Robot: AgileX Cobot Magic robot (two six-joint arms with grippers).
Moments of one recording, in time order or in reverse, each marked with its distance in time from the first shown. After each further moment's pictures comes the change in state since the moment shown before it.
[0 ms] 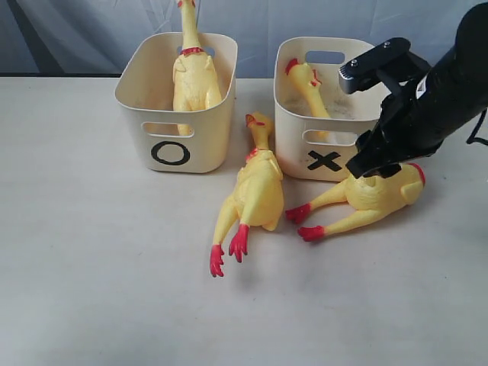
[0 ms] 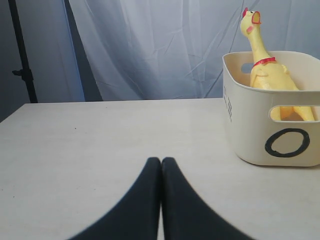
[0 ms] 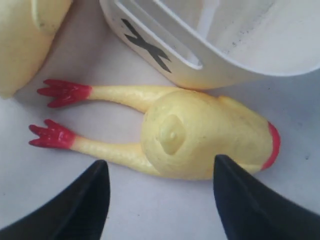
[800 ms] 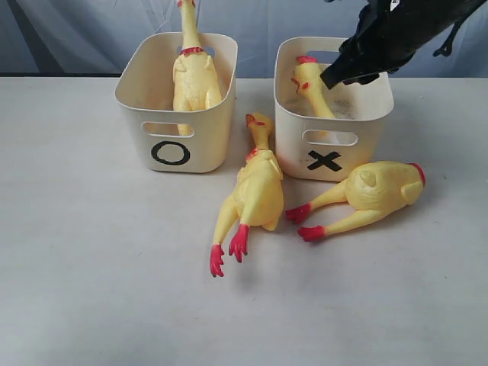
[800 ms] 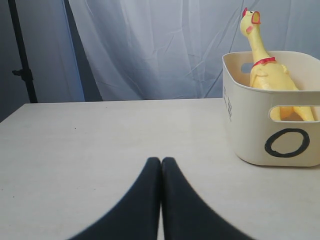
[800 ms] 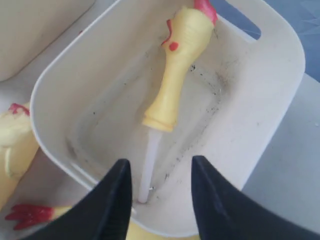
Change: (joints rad) left arm 0.000 0.000 0.000 0.000 0.000 0.000; right arm -0.009 0.131 -0.344 -0.040 -0.015 0.002
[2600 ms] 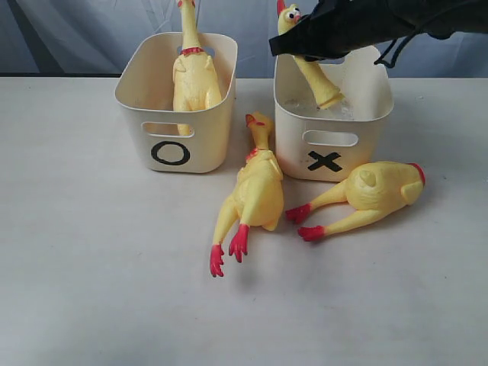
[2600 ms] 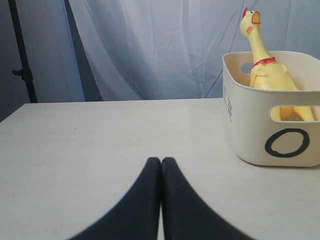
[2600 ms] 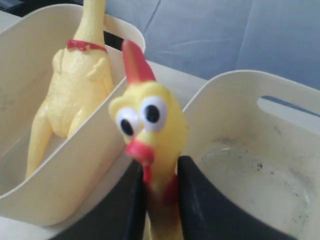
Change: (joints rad) left arm 0.000 0.000 0.000 0.000 0.000 0.000; right arm 0.002 0.168 -0.024 0.625 -0.400 -0.310
